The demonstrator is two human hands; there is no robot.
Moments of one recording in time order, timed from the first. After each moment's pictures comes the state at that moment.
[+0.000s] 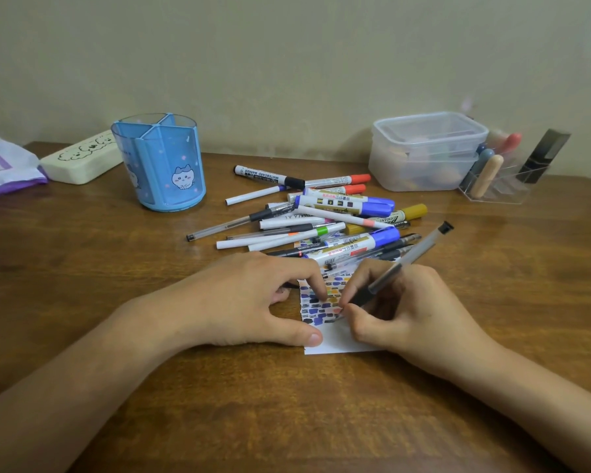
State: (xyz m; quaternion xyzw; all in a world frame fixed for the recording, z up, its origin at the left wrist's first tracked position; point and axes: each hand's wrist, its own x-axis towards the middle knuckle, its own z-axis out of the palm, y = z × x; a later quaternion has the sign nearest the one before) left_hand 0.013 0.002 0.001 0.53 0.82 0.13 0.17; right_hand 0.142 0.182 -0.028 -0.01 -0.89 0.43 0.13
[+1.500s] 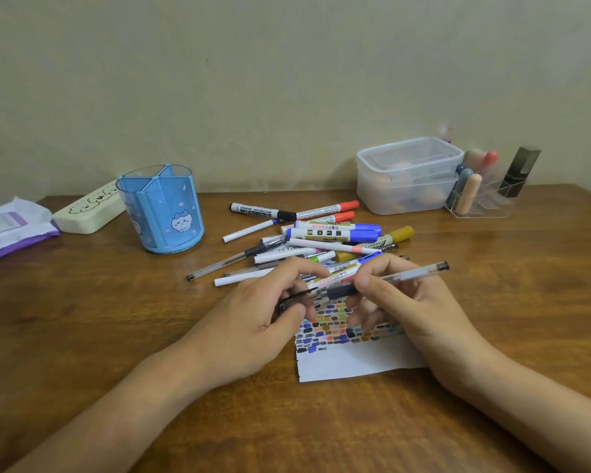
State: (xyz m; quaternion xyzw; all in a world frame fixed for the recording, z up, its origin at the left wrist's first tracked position) left_hand 0.028 0.007 -0.005 0.48 0.79 0.36 0.12; right_hand 0.140 0.189 -0.015 -0.08 -0.72 0.67 0.18
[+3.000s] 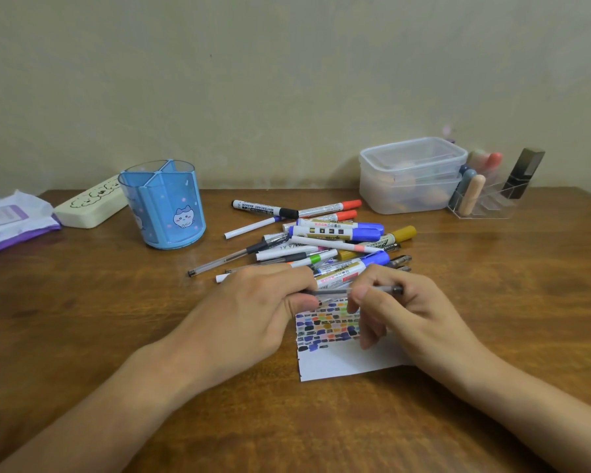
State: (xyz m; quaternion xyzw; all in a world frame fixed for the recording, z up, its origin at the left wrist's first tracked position) left_hand 0.018 0.006 -0.009 0.57 0.77 0.27 -0.08; right_hand 0.142 0.189 -0.020 -0.01 -0.82 0.55 0.17
